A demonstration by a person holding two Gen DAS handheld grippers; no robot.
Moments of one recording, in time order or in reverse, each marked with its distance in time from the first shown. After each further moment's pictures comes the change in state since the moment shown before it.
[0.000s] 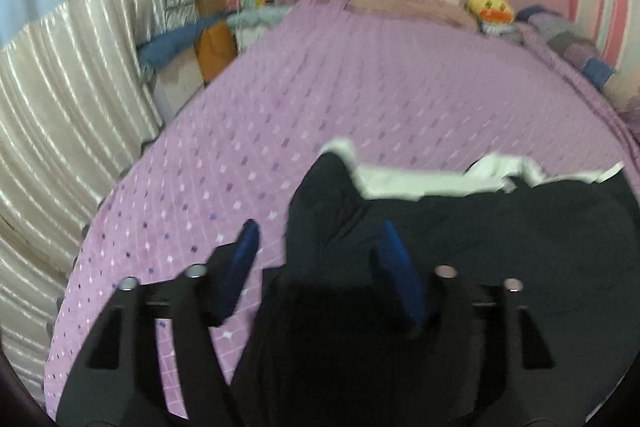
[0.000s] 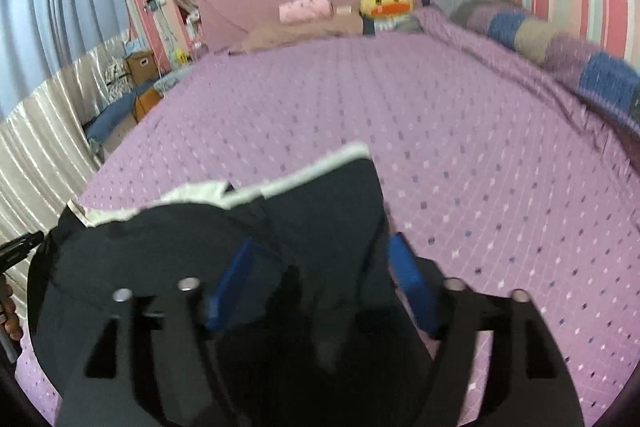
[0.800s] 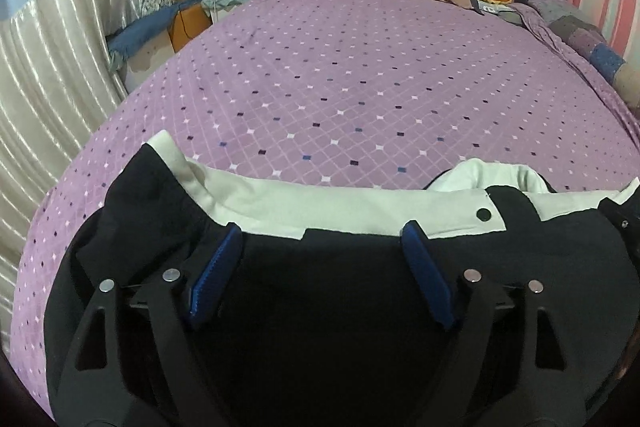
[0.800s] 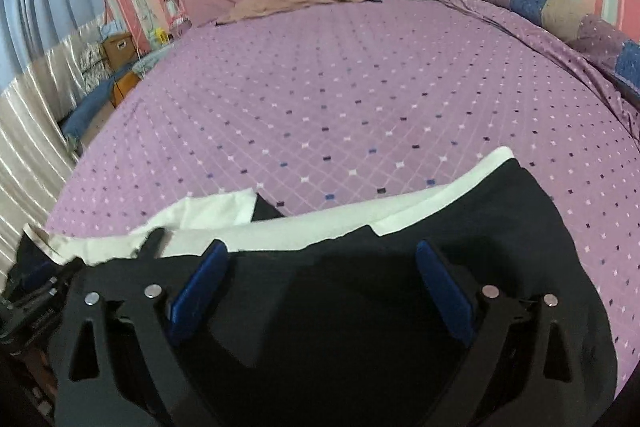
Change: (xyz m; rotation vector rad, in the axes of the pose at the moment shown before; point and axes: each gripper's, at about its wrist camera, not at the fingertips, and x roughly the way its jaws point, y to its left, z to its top) left arm 0.127 -0.099 0.016 0.010 0.072 -0.004; right arm 0.145 0.080 0.003 0.011 0.133 -0.071
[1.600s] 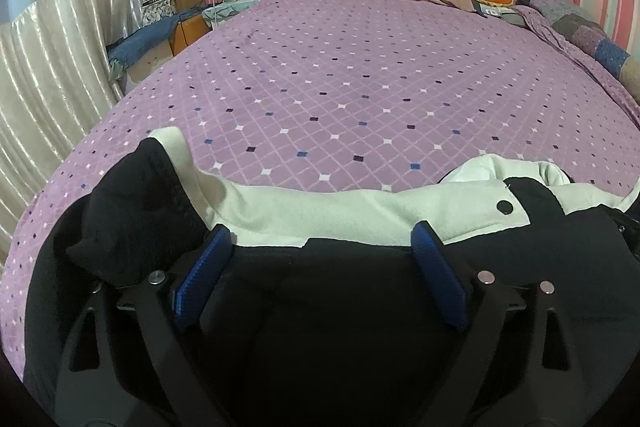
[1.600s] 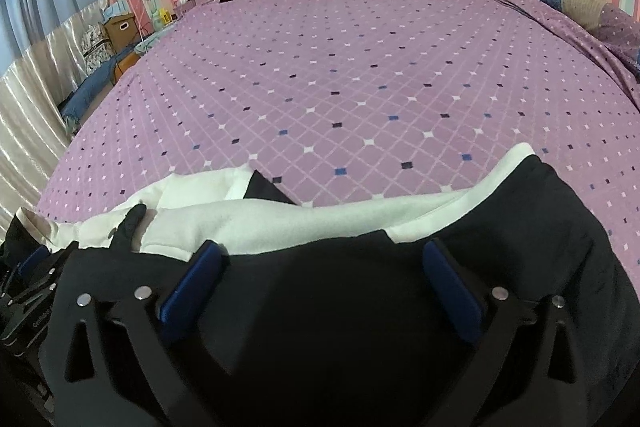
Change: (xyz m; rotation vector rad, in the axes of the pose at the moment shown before) left arm 0.040 -0.005 -0.018 -0.001 -0.057 0.014; right arm 0.049 0.004 -0.013 0.005 0.051 0.045
